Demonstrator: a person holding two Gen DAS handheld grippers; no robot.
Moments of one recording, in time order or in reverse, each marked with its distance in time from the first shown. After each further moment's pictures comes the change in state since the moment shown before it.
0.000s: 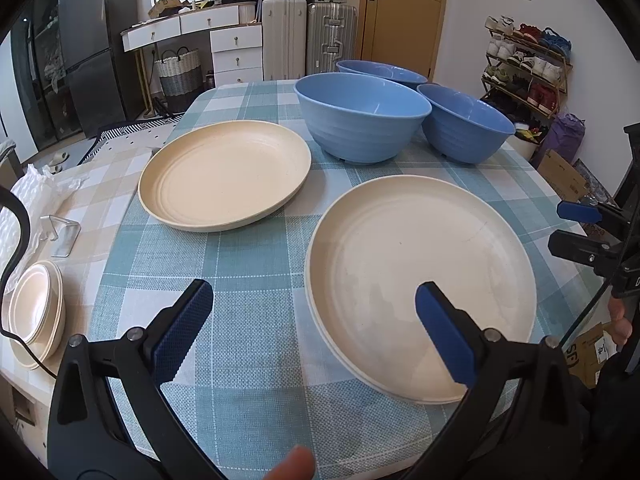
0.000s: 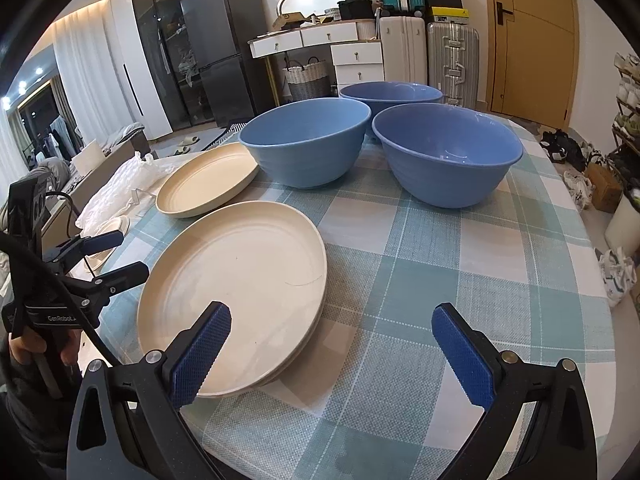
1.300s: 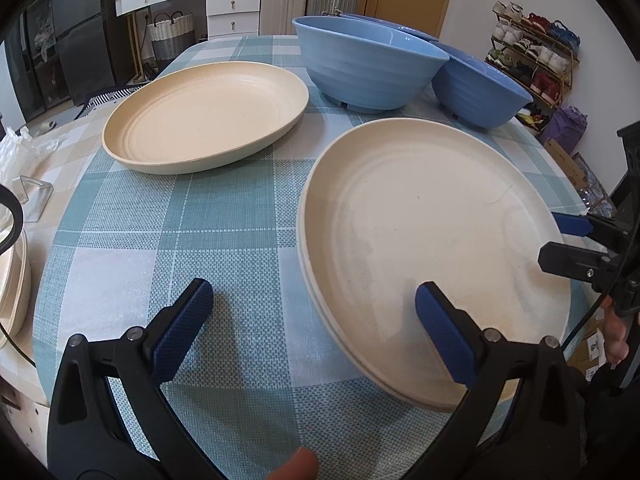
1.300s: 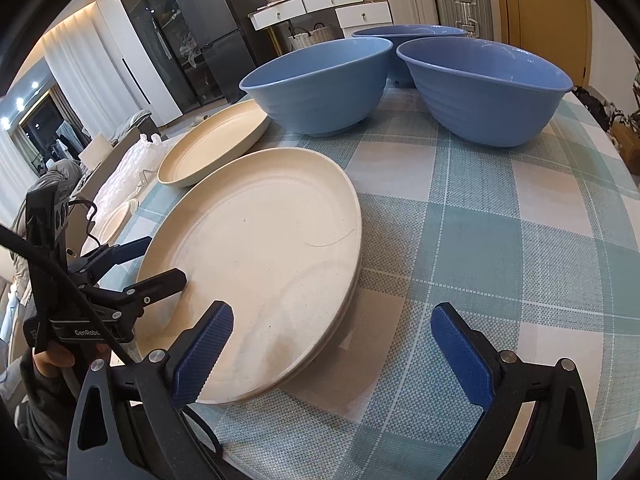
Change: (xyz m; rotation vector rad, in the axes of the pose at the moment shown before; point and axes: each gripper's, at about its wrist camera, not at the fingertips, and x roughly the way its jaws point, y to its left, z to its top) left arm 0.064 0.001 -0.017 -0.035 0.115 -0.042; right arm 0.057 0.004 -0.013 0.063 0.134 0.097
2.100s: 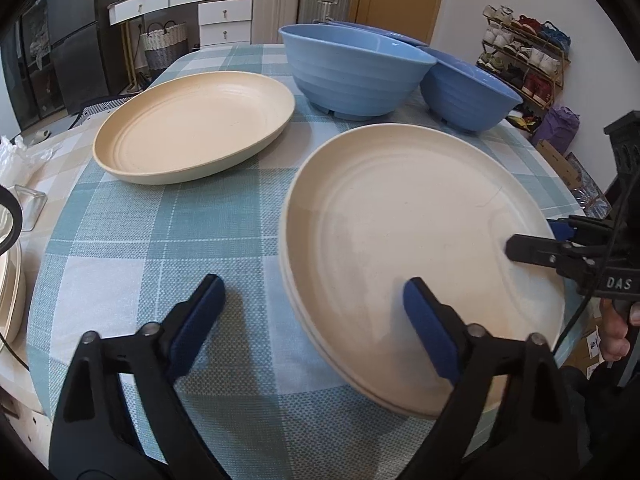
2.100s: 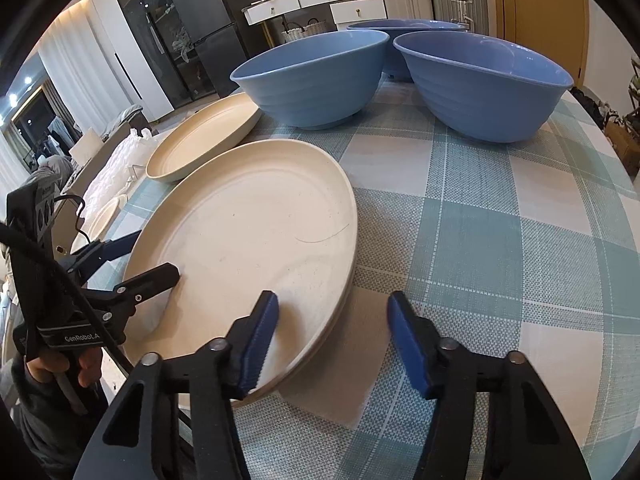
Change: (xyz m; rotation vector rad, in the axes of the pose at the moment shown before) left arm -0.005 -0.005 -0.004 0.012 -0.036 -0.040; right arm 0.009 0.002 0.000 0.005 0.015 -0.024
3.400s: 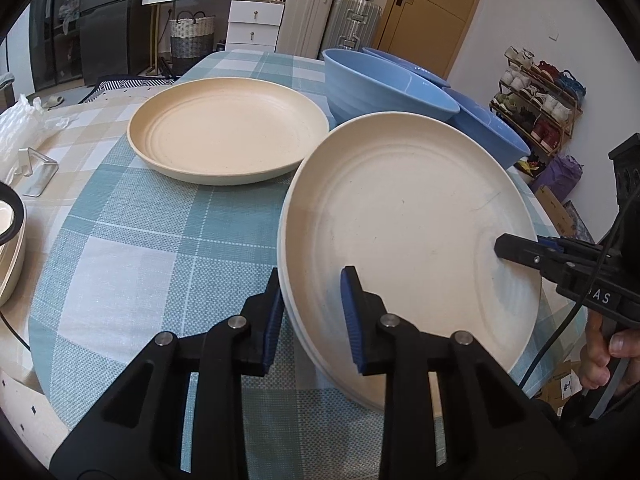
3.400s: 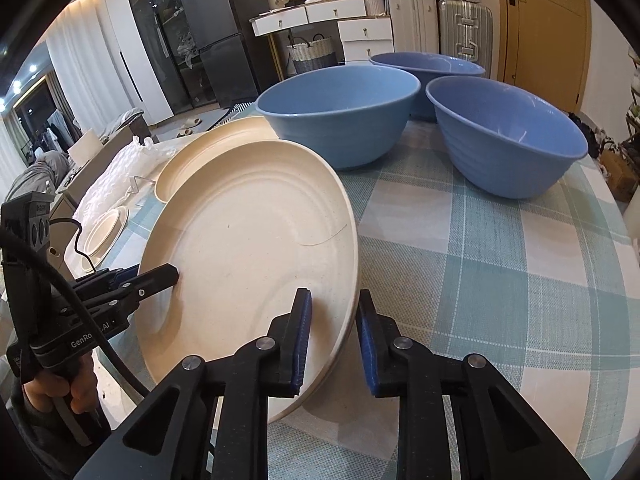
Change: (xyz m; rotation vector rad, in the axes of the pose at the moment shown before) left arm -0.021 0.026 0.001 -0.158 -0.060 -0.012; right arm -0.006 0.031 0.029 -0.059 -0.066 -0.055
